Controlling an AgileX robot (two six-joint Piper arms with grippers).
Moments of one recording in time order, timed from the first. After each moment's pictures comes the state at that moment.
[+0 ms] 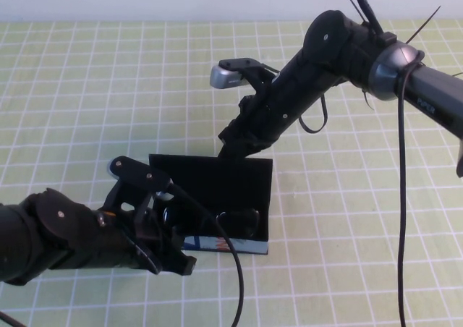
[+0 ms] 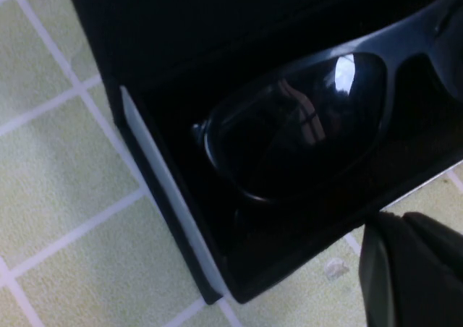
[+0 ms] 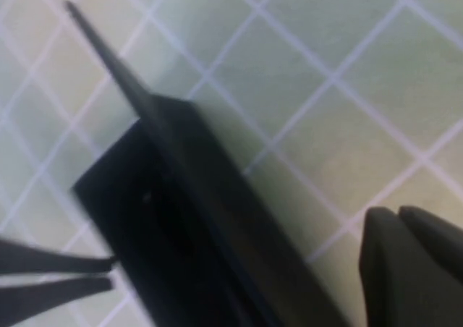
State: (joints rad) right arm 0.47 2.28 -2.02 0.67 1.17 -0.51; left arm -0.50 1.54 -0.65 -0.96 0.23 0.94
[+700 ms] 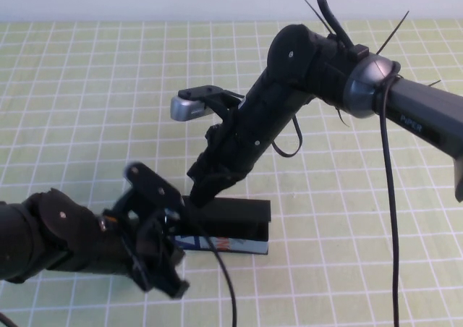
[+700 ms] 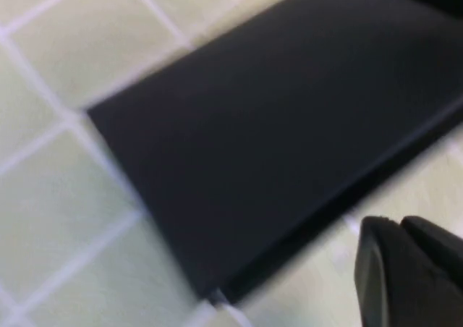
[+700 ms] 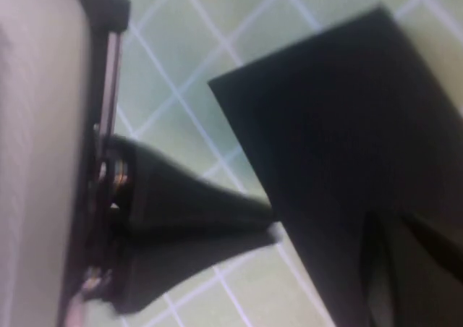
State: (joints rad) right arm 0.59 2.20 -1.92 0.67 1.22 -0.48; left arm -0.50 1.54 -0.65 -0.92 0.28 1.10
